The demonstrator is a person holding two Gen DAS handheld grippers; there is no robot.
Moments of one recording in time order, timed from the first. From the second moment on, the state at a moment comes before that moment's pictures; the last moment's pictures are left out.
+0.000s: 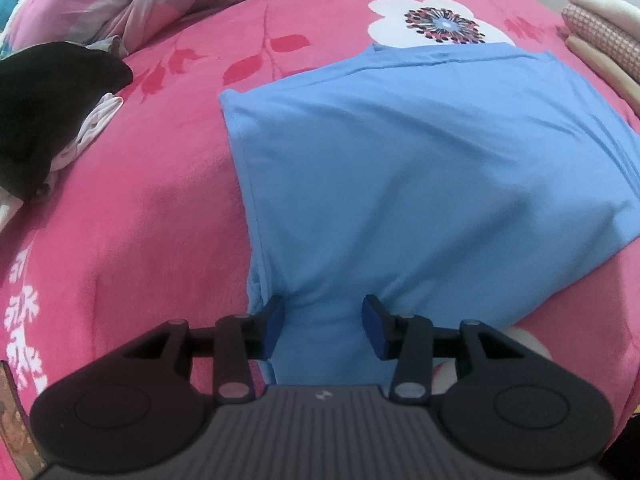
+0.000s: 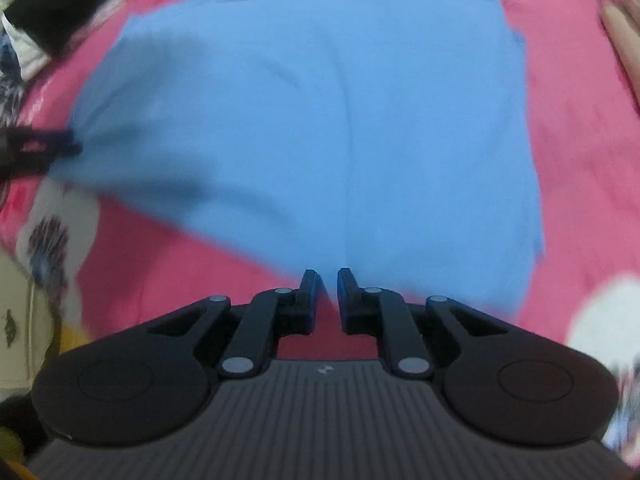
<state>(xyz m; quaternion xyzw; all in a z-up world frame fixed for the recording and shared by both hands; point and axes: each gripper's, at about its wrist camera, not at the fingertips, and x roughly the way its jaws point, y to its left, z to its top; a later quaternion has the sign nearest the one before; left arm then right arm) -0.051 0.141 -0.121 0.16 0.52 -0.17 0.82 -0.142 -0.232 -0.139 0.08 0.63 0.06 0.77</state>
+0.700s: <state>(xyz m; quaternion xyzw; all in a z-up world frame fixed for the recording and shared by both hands) -0.050 0.142 -0.122 0.19 0.52 -0.14 0.82 -0.088 -0.135 -0.132 -0.10 0.51 0.23 0.82</state>
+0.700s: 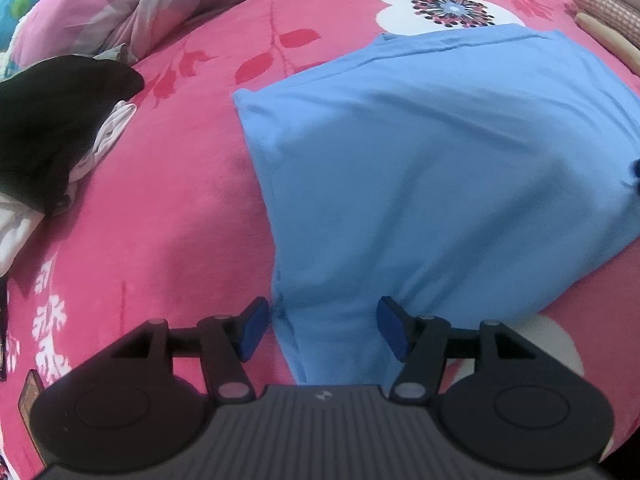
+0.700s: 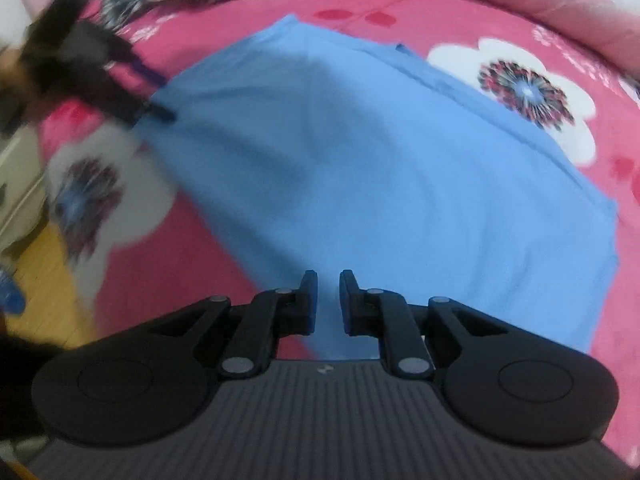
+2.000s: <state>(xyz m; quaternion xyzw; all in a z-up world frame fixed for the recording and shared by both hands) -0.089 0.015 -0.111 0.22 0.50 -0.33 0.77 -0.114 -0.257 -0.118 -0.08 0.55 0.03 0.83</state>
